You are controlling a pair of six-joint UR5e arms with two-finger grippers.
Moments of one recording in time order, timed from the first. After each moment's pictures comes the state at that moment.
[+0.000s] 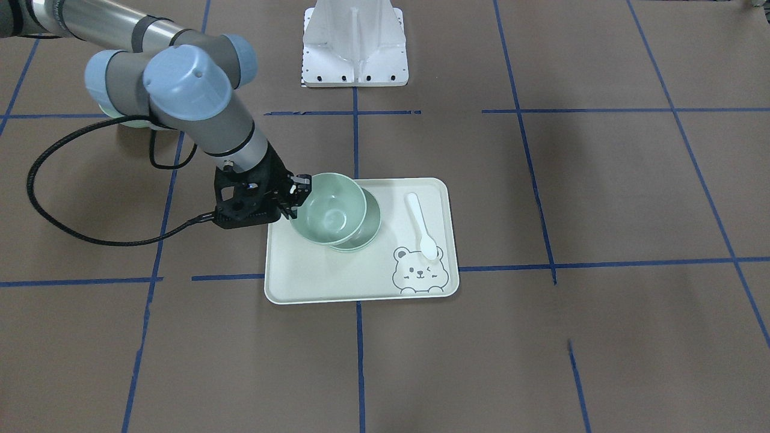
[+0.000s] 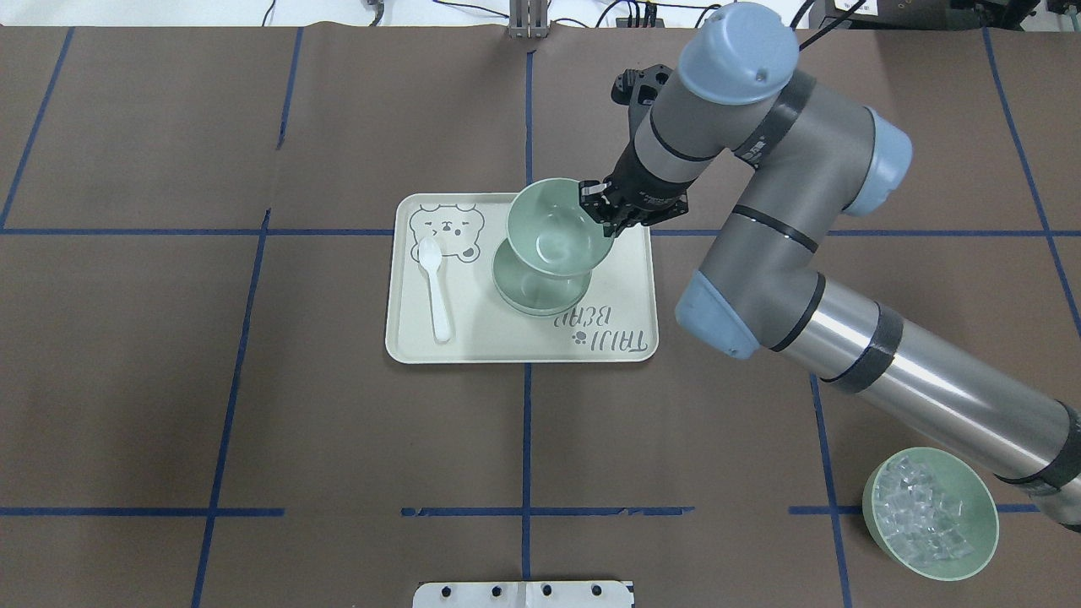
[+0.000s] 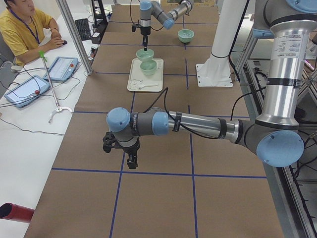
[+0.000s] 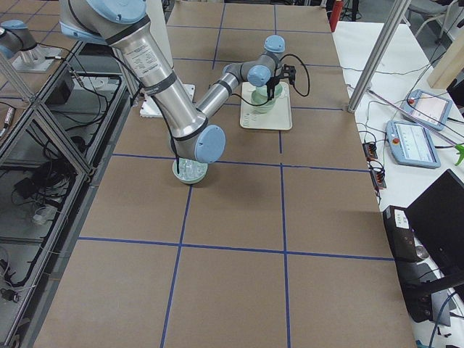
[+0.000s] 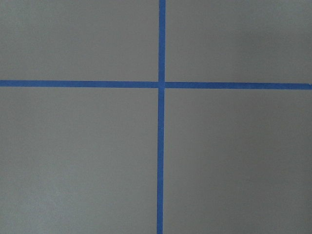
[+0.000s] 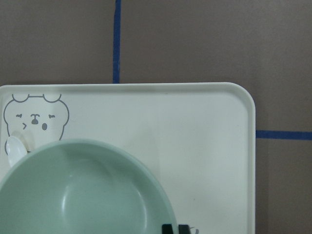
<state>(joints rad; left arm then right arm) -1.55 -1.63 -1.65 -1.36 -2.38 0.03 0.72 -0.87 1.61 -1.47 2.08 1.09</state>
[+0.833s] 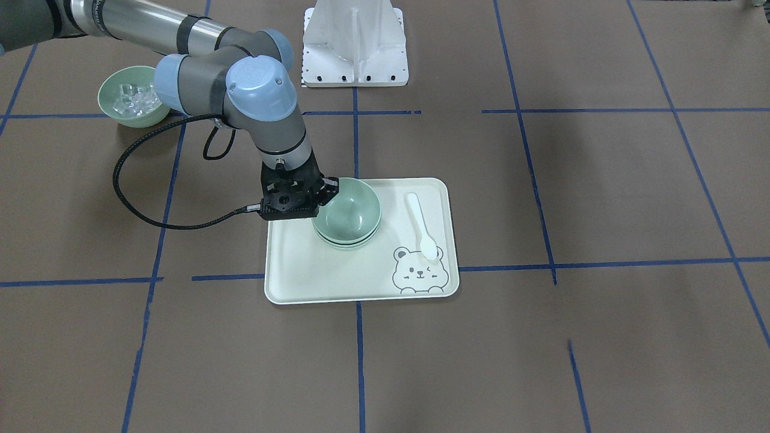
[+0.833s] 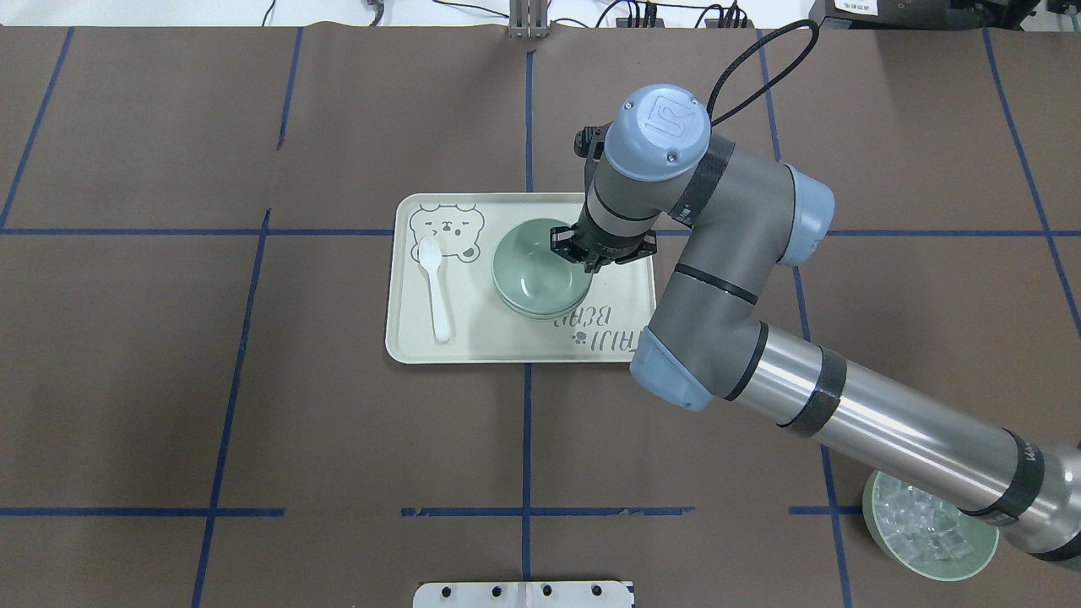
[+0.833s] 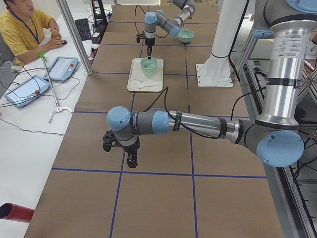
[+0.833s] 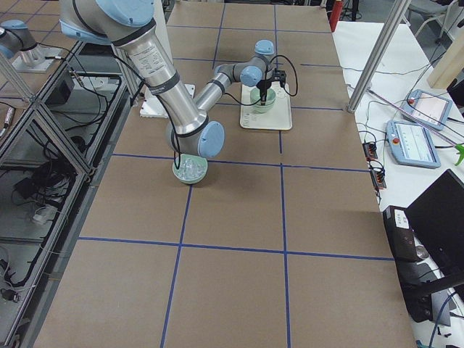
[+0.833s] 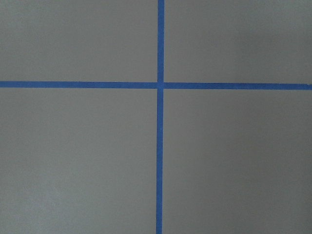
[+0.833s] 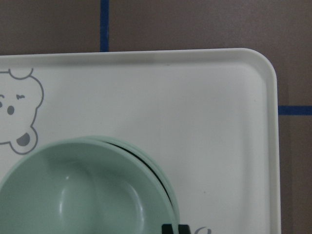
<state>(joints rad) -1.55 -1.63 -1.66 -1.36 -2.38 0.03 0.63 -0.84 1.55 -1.49 1.96 1.14</state>
